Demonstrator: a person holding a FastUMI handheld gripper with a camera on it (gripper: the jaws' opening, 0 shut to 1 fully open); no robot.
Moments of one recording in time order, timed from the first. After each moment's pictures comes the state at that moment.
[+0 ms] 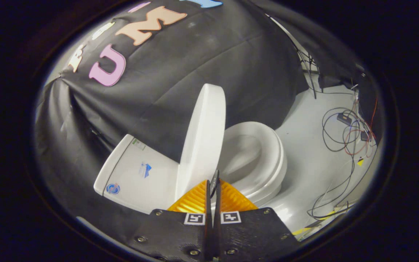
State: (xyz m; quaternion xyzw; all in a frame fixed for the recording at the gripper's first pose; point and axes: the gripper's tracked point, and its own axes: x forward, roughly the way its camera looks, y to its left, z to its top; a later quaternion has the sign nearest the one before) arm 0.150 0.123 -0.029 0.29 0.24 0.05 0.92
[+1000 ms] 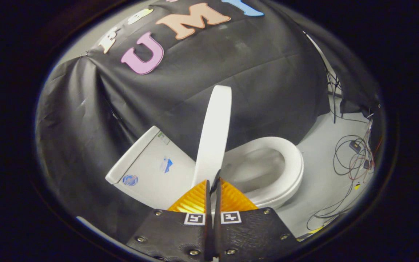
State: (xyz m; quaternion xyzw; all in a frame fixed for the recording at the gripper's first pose) arm 0.137 0.175 0.023 0.21 0.20 0.10 0.95
